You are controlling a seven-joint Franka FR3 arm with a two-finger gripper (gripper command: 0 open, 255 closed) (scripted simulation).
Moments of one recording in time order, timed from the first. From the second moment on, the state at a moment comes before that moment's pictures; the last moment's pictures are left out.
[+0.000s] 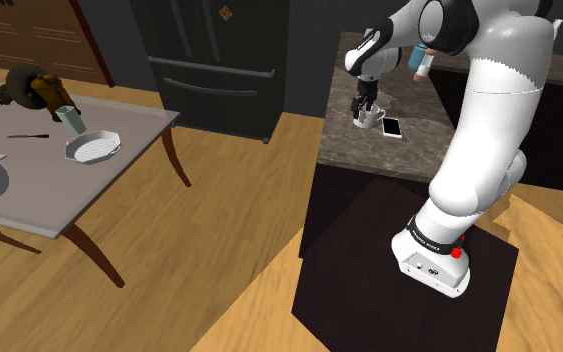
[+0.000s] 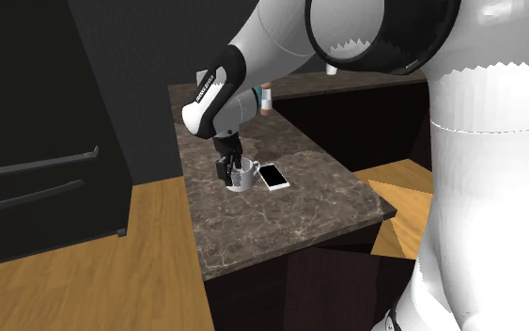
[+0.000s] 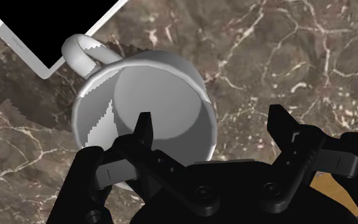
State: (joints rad) arm -0.26 0.35 -0.44 -2.01 0.06 2.27 -0.62
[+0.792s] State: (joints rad) arm -0.26 0.35 -0.44 -2.01 0.06 2.27 -0.62
